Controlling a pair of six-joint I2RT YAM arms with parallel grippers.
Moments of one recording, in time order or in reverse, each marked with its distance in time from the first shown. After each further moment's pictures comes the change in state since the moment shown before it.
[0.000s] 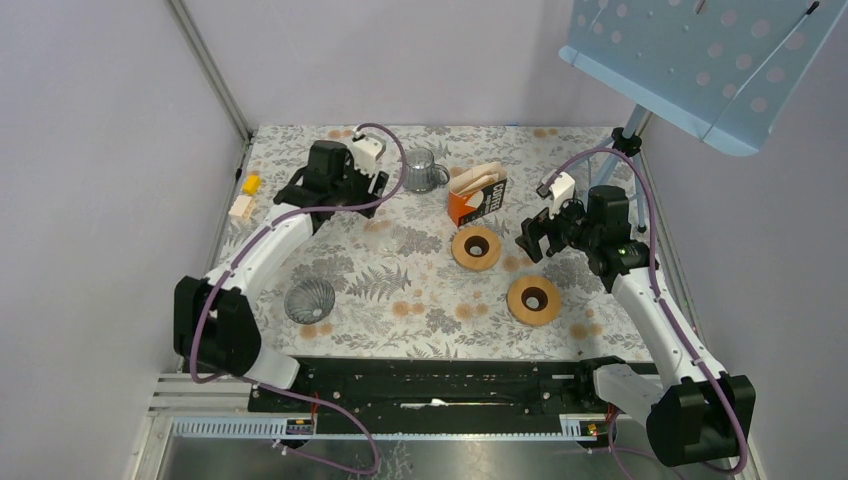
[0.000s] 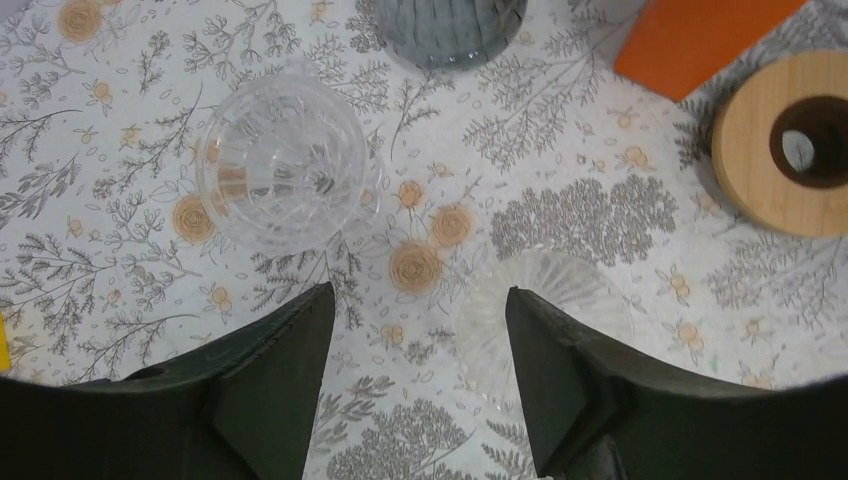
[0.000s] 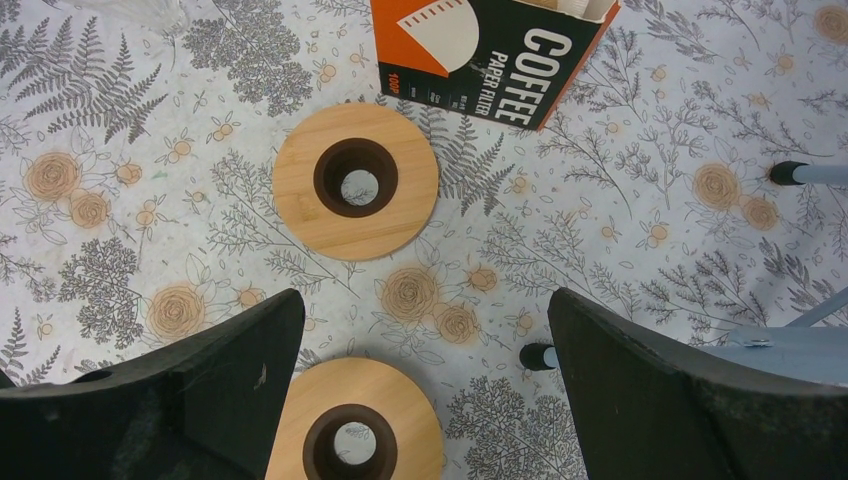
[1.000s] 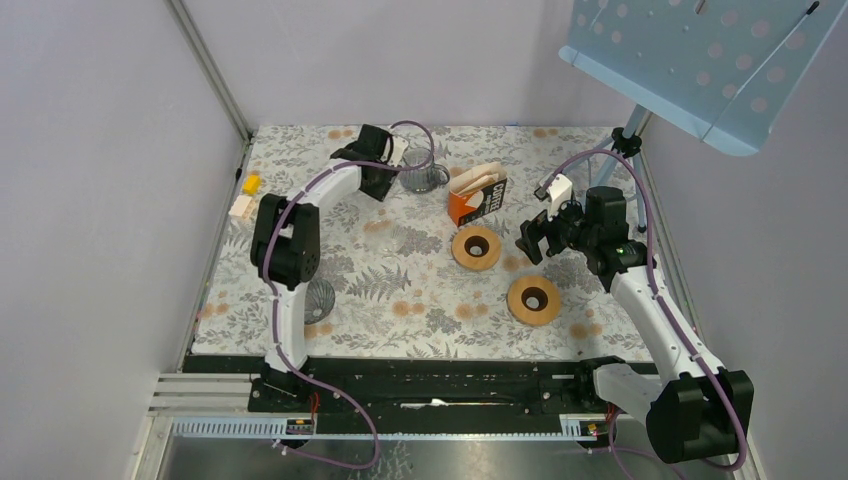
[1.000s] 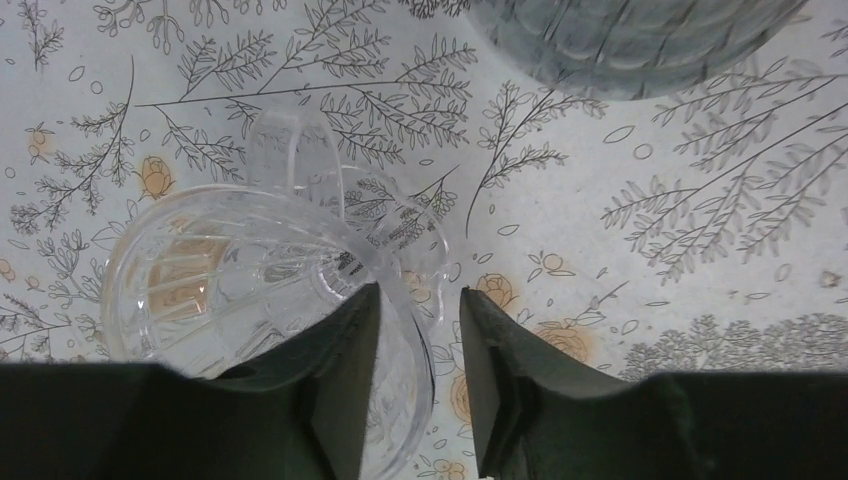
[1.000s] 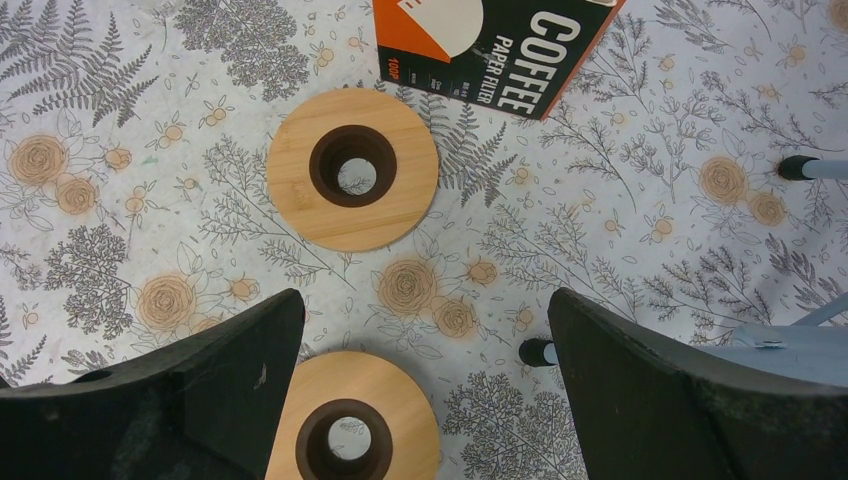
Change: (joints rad) left arm 0.000 0.663 0.507 -0.147 -0.195 0.013; right arm 0.000 0.014 -0.013 0.000 0.002 -0.024
